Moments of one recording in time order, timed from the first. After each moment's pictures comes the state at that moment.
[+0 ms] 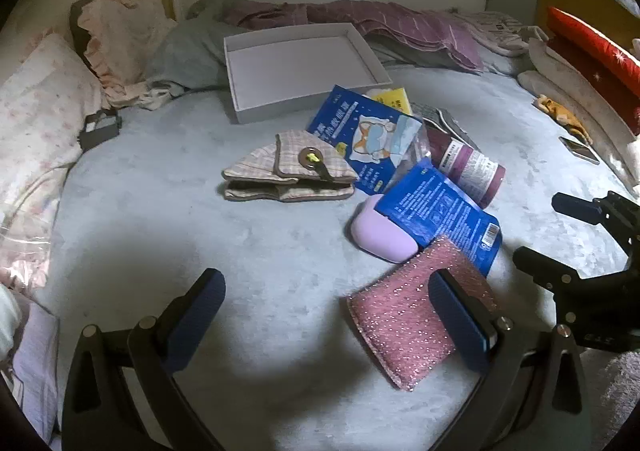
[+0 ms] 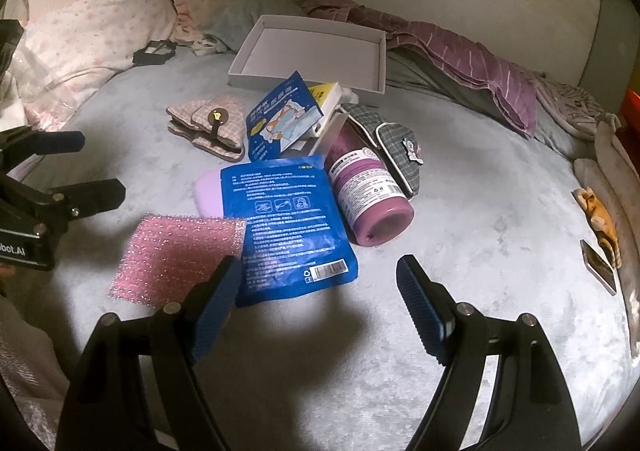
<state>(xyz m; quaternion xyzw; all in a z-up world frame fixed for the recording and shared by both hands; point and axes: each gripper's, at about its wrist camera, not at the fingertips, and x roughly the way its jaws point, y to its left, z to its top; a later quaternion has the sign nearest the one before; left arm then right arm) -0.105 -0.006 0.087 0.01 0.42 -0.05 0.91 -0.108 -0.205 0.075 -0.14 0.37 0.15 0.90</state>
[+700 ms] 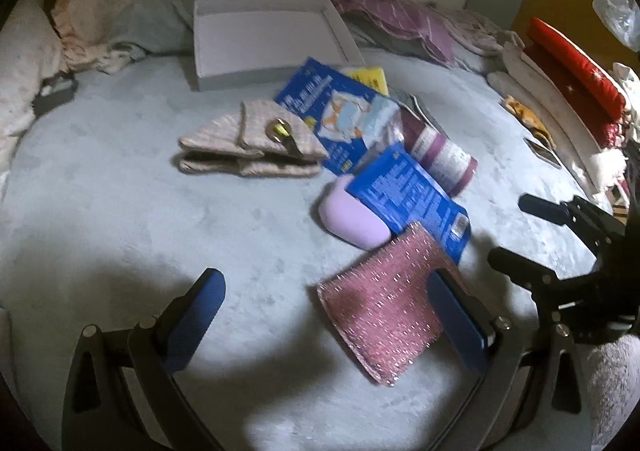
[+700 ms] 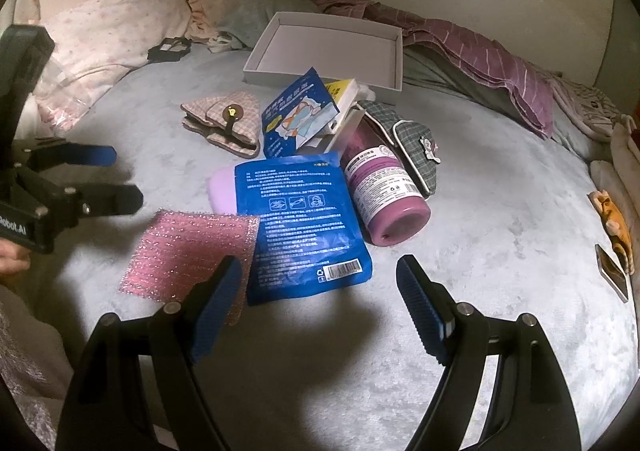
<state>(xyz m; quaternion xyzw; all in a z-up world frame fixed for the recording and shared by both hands) -0.091 0.006 0.066 -0.06 0.46 -0.14 0.88 -0.105 -0.205 0.072 -0.14 0.38 0.18 0.90</state>
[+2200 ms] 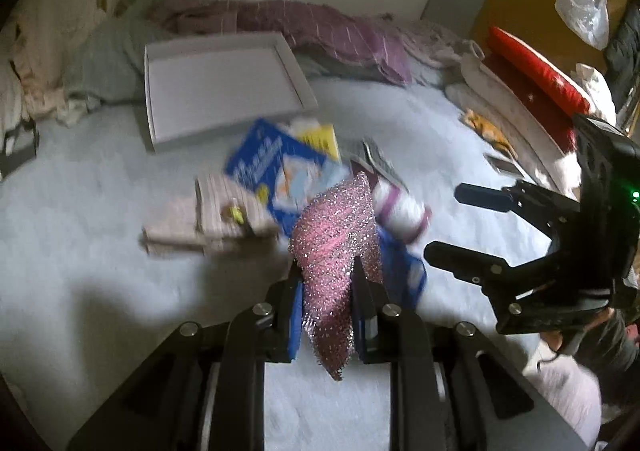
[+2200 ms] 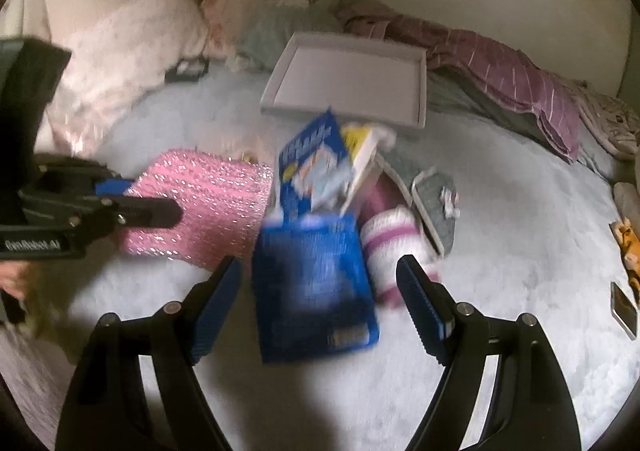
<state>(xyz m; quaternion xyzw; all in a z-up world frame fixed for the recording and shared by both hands) -0.049 -0.003 0.125 -0.05 0.42 -0.20 0.88 -0.059 -0.193 0.113 -0.11 0.37 0.23 0.89</state>
